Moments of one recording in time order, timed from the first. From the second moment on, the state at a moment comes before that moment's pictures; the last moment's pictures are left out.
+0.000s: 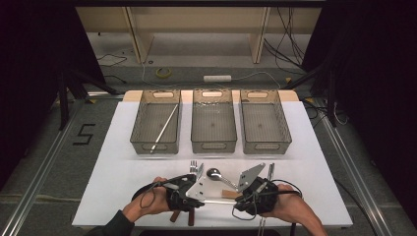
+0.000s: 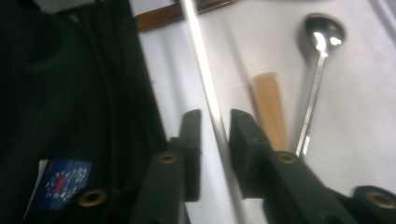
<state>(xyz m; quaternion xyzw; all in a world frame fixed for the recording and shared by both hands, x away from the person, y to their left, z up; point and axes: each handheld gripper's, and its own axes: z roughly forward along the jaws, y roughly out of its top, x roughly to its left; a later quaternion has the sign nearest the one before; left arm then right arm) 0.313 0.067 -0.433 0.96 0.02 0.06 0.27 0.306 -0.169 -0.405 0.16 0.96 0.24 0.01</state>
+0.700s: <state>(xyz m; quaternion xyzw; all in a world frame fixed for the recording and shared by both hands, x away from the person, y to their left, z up) 0.332 0.089 -0.427 0.95 0.12 0.09 0.29 0.318 -0.201 -0.386 0.29 0.88 0.36 0.11</state>
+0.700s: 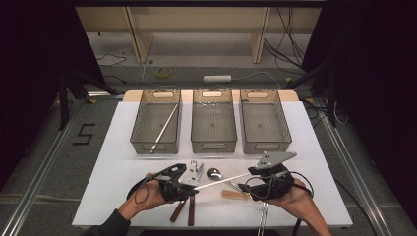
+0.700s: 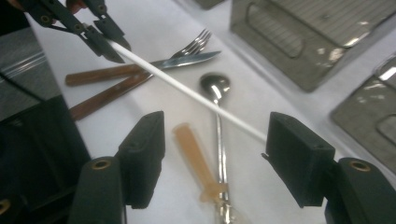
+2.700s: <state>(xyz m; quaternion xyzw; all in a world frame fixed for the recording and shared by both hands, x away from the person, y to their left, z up) 0.392 0.188 -0.402 0.83 0.40 0.18 0.35 0.311 -0.255 -0.440 0.50 0.80 0.28 0.16</state>
